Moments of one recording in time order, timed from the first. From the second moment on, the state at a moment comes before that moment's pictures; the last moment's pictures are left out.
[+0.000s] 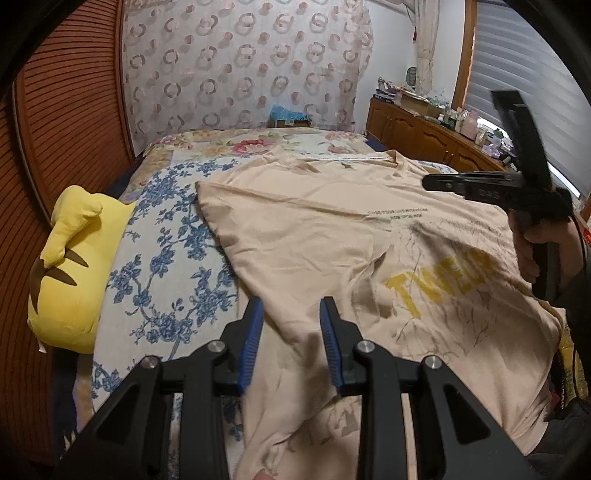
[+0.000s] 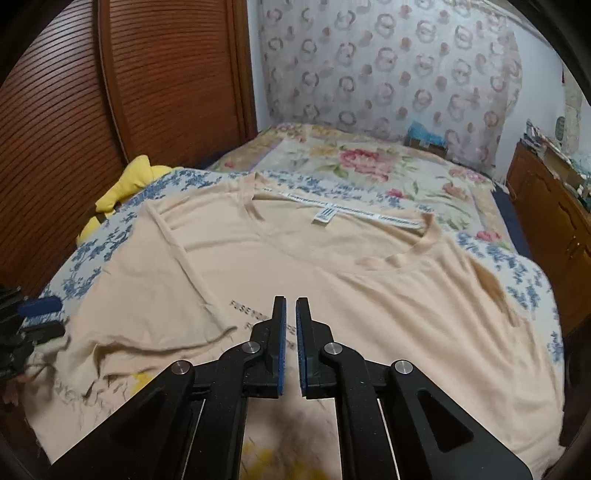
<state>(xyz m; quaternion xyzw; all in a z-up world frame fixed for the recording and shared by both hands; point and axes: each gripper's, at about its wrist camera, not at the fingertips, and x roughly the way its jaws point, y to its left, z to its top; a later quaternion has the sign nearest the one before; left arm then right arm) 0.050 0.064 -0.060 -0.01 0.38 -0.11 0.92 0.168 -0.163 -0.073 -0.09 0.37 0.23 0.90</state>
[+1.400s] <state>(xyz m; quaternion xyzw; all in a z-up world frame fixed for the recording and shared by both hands) 0.119 -0.083 -0.083 0.08 0.42 -0.20 0.88 0.103 -0.455 -0.114 0.01 0.44 0.04 0.90</state>
